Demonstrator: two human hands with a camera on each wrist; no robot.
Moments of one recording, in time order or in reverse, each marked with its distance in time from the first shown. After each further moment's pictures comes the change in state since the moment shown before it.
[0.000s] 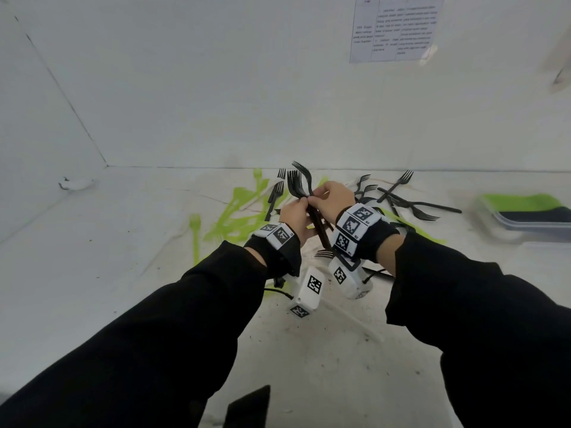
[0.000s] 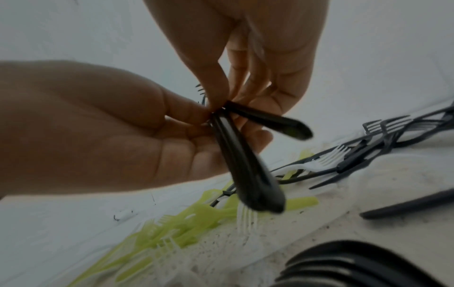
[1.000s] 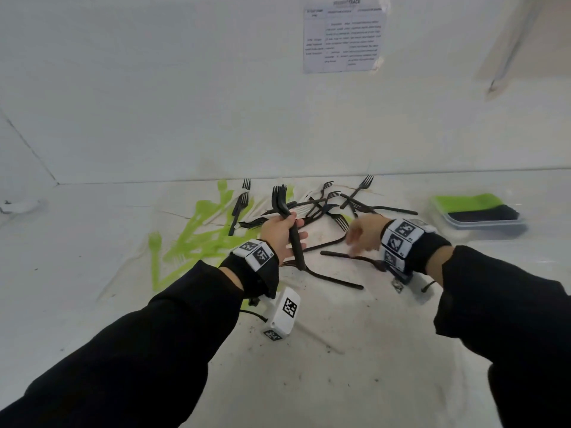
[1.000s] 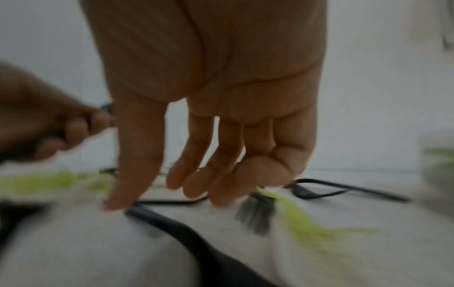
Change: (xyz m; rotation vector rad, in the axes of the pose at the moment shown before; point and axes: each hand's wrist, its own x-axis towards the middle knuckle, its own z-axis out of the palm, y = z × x) left_hand -0.003 -0.016 0.030 0.106 -0.031 -0.075; right_hand 0.001 0.078 -0.108 -0.645 -0.556 0.117
